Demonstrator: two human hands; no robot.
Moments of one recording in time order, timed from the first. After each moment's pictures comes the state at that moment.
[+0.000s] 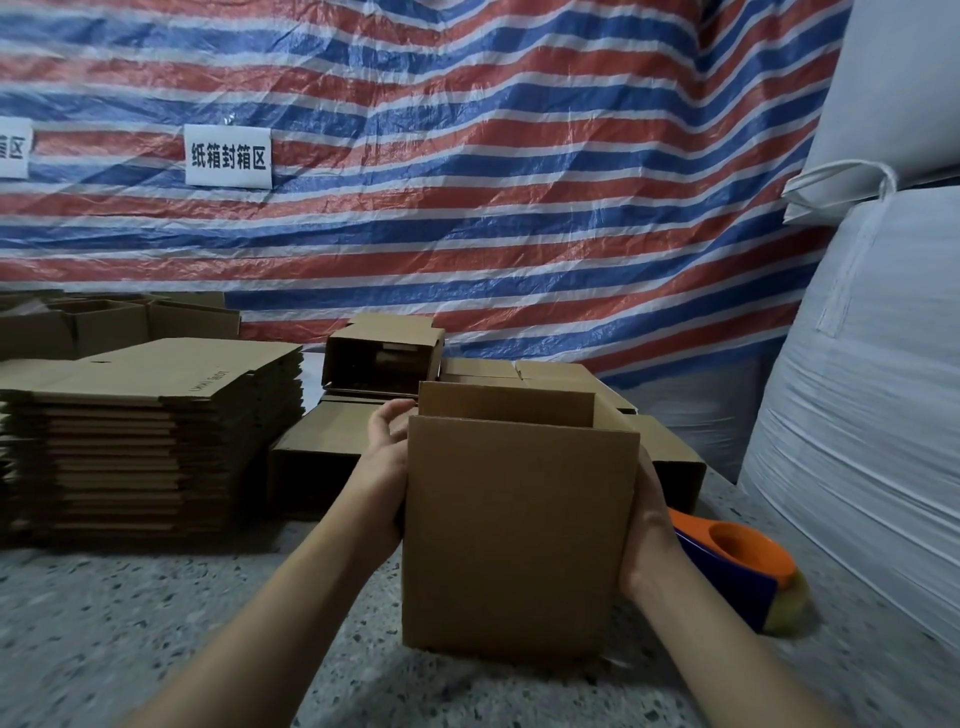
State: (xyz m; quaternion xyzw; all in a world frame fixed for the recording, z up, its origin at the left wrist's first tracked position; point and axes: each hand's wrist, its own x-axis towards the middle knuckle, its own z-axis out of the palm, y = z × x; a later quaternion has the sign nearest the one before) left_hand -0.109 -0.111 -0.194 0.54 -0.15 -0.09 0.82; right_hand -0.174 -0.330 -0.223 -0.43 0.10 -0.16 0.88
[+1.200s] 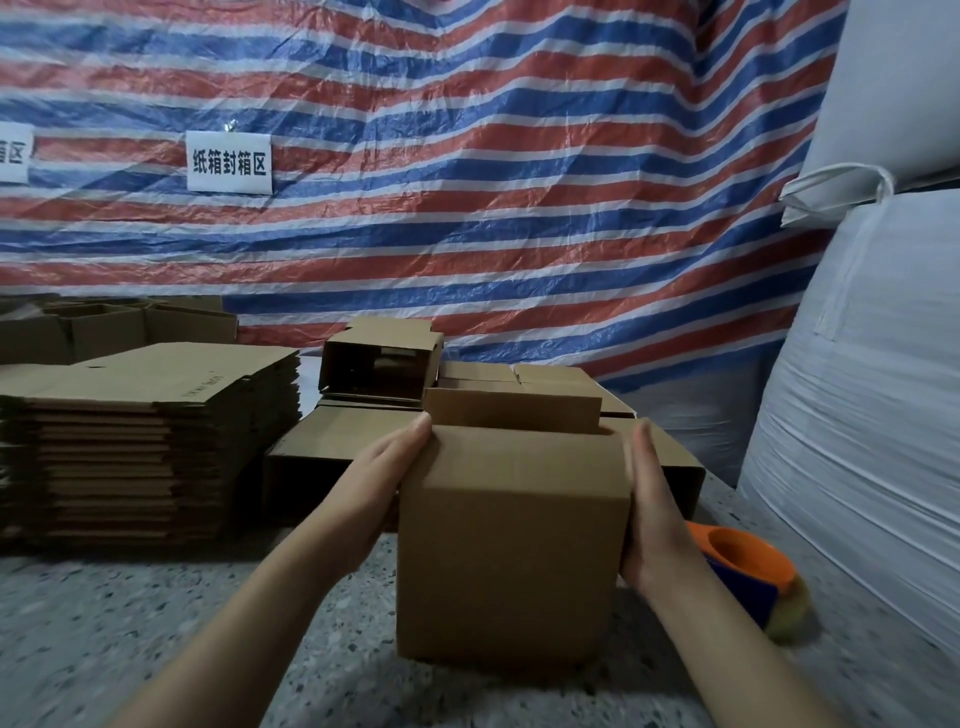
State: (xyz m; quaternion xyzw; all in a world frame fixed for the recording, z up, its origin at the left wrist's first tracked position) left_hand -0.105 -0.097 -0.199 0.66 -0.26 -0.11 0.70; right_hand -0.187 -0.338 -0.215 -0.62 0.00 -0.18 0.77
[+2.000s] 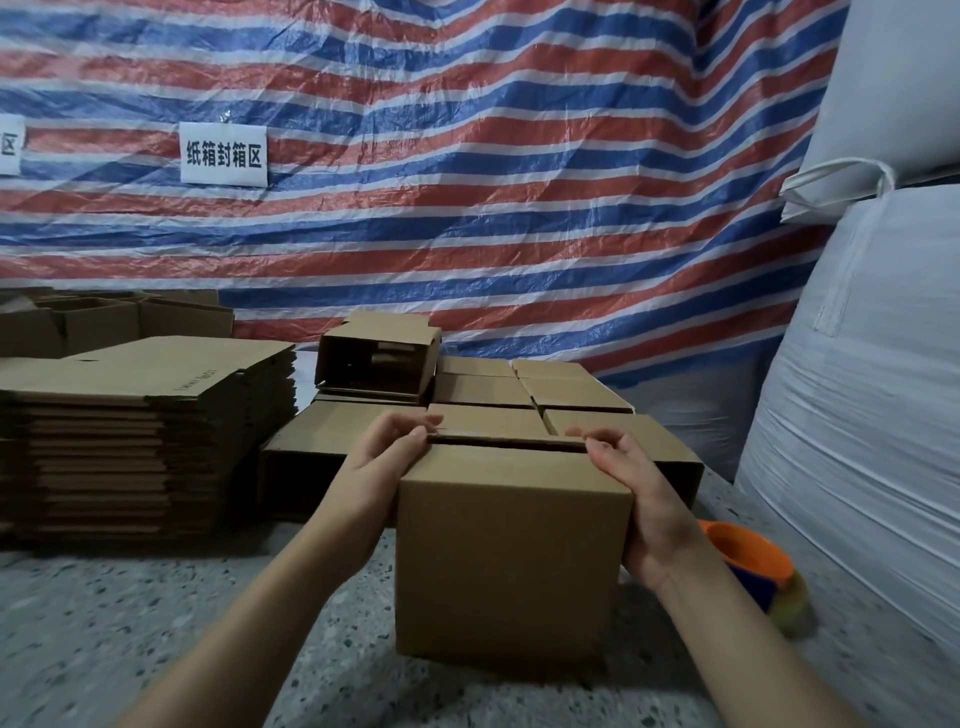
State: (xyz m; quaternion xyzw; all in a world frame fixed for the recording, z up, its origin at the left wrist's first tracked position) left_hand -0.109 -0.102 -0.204 0.62 -0.25 -0.01 0.74; right_hand -0.197 -0.336 -0.205 -0.58 -0.03 -0.16 0.80
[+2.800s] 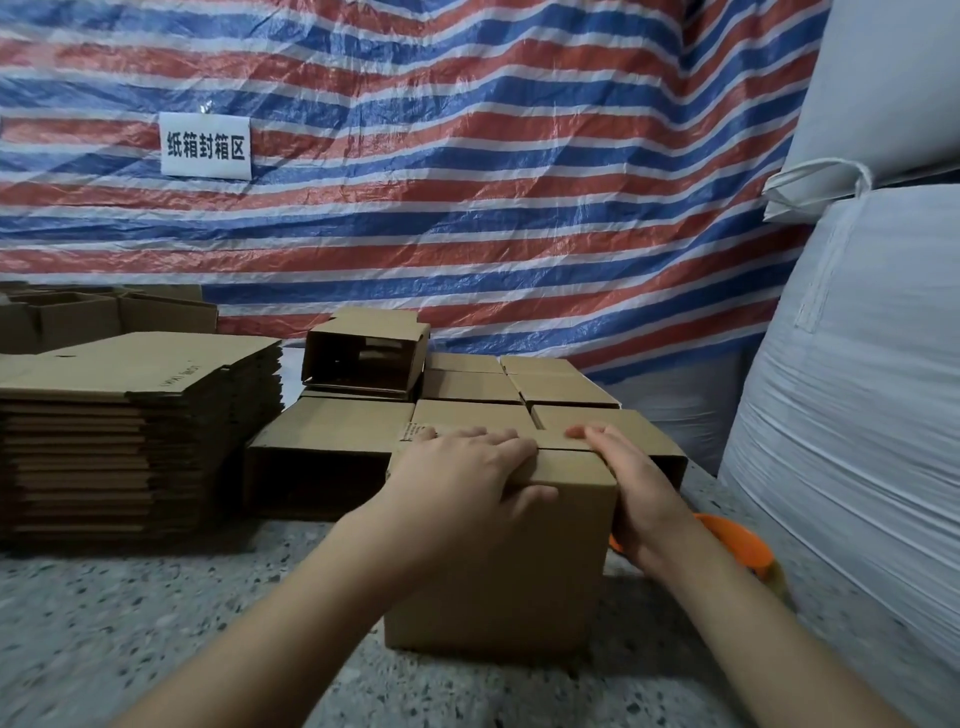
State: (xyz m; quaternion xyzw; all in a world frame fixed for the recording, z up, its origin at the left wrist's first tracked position) left_hand -0.161 -0.147 -0.163 0.90 -0.41 0.17 0.04; right_hand -0.191 -0.342 -0.199 -0.68 0.04 -0.17 0.71
